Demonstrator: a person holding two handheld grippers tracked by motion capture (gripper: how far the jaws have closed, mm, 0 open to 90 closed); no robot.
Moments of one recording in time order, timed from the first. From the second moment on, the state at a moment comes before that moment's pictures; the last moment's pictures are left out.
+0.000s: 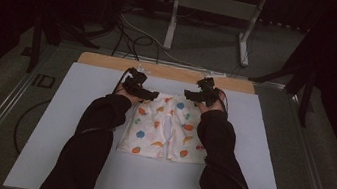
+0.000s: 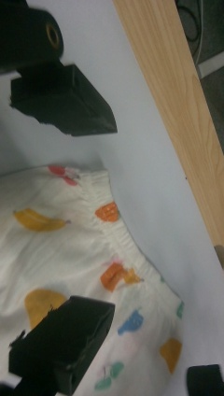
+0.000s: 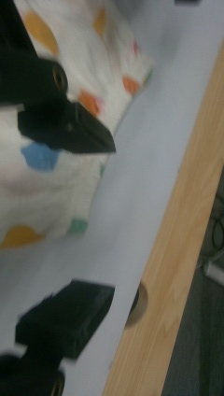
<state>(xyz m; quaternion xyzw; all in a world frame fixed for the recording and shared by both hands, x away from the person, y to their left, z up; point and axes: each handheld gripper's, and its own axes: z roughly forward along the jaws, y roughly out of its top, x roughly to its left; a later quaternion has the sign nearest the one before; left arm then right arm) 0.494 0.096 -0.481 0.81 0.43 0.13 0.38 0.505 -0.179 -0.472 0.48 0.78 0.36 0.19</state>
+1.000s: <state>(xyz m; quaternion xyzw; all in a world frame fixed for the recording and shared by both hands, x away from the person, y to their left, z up) 0.409 0.128 -0.448 0.84 0.30 0.07 0.45 0.437 -0.165 -0.451 0.37 0.82 0.41 0.17</state>
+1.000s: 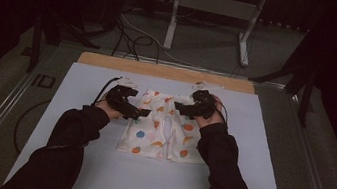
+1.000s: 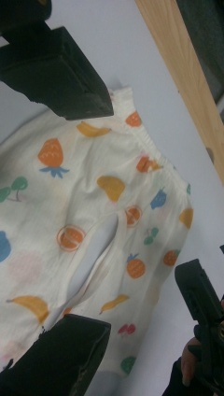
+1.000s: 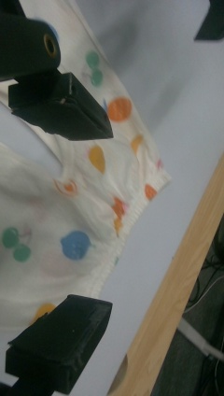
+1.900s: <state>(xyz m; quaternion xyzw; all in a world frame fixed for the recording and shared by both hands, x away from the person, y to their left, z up) 0.343 0.134 -0.477 0.86 0.26 0.05 0.43 0.354 -0.182 -0.478 0.29 0.85 0.43 0.11</state>
